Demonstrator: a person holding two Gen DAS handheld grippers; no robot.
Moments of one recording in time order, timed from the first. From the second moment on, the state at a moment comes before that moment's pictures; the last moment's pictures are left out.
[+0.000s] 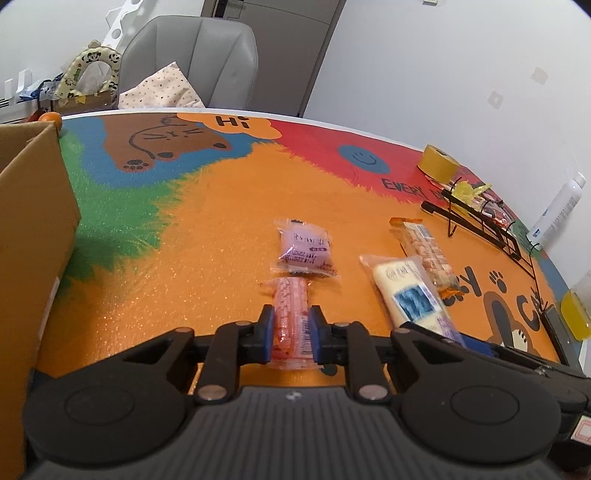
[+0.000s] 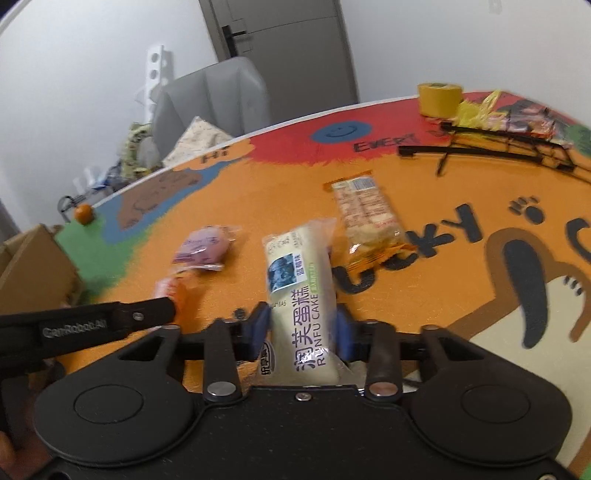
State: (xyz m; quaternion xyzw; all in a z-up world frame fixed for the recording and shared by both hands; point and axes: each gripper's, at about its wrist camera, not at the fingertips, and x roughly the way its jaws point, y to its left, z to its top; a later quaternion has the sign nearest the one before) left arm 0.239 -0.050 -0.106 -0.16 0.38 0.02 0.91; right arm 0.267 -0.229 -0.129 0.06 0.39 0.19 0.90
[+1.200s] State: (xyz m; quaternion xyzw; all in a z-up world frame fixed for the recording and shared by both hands) left arm 0.228 -0.062 -0.091 -0.12 0.36 0.03 0.92; right arm 0.246 -0.241 -0.108 0.12 0.37 0.21 0.90
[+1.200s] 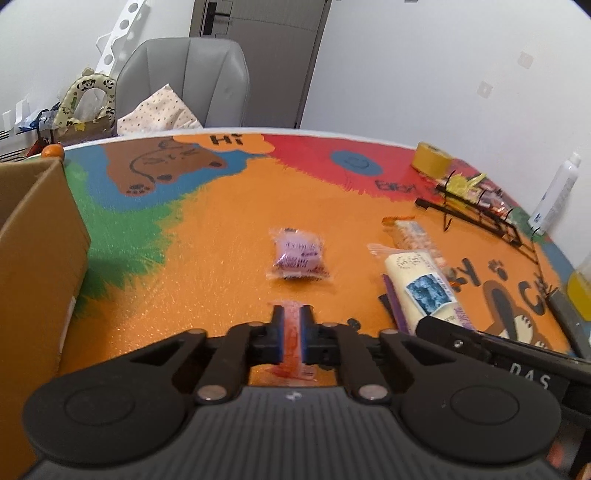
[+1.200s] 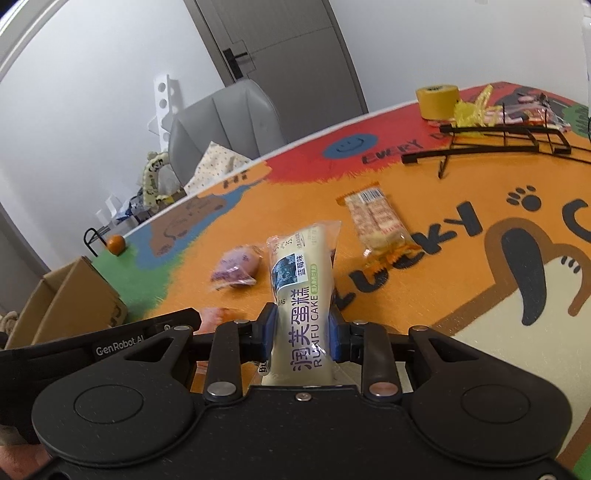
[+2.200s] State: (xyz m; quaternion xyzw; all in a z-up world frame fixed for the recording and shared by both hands) left arm 0.240 -0.086 -0.114 -0.06 0.39 0.05 0.92; right arm 0.246 -0.260 -0.118 0.13 0.38 0.19 0.90
